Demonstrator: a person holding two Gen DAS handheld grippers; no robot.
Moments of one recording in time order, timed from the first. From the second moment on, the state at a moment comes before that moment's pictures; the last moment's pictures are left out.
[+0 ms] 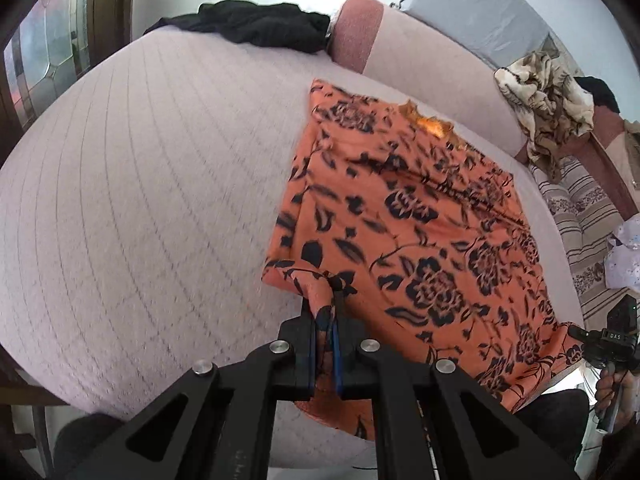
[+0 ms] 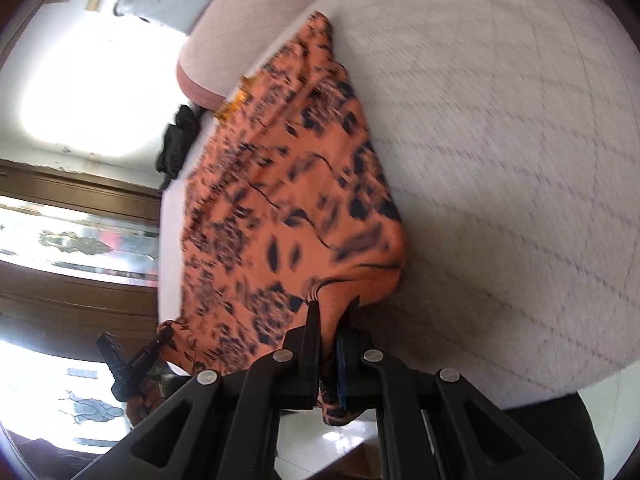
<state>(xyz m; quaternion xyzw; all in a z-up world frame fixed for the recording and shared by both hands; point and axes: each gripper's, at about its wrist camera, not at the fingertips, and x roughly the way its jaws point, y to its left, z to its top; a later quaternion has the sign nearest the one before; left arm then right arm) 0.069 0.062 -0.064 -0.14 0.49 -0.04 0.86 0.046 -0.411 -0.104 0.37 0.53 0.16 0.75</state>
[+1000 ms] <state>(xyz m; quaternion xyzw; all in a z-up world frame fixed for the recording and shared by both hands) 0.195 0.035 -0.079 -0.16 0.44 0.03 0.88 0.149 -0.384 -0.106 0.39 0.42 0.13 0.81</state>
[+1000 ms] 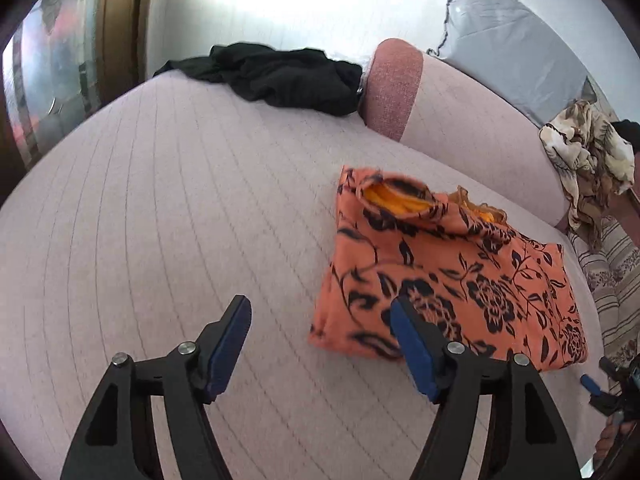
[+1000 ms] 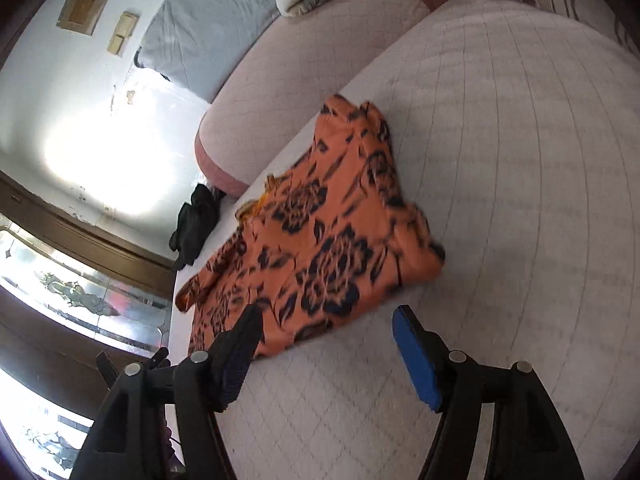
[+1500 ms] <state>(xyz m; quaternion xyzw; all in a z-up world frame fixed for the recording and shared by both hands) 0.252 -0.014 -0.122 -0.25 0.46 0.09 0.85 0.204 -0.384 -0.149 0.56 0.36 0.00 0.75</state>
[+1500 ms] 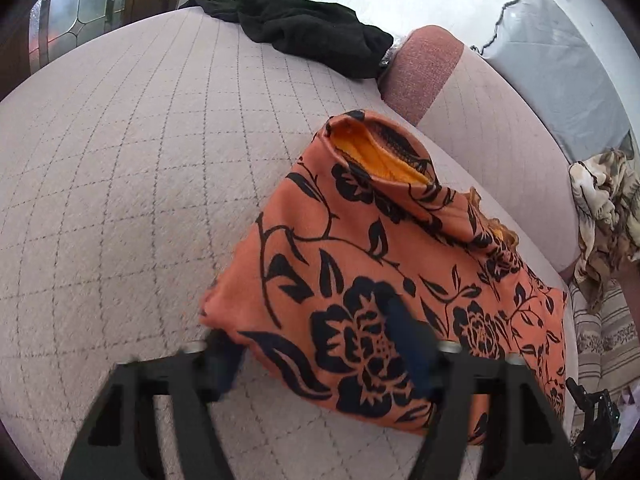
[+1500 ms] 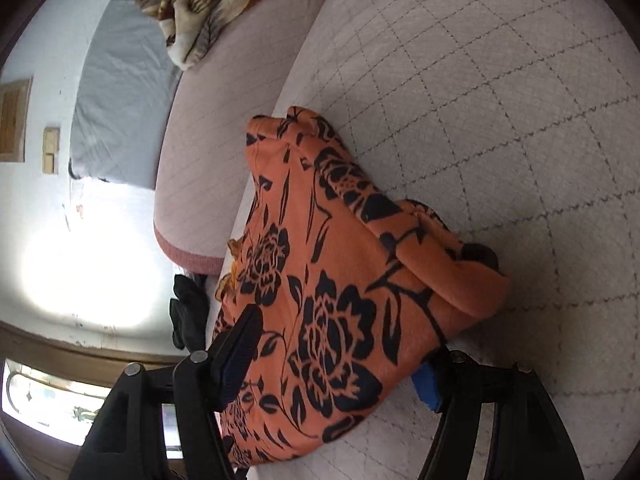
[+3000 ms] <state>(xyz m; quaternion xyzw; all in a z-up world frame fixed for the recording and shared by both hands) 0.125 -0.023 -0.075 -0.14 0.44 0.03 0.89 0.198 -0.381 -0.089 0.13 0.49 0.00 0.86</state>
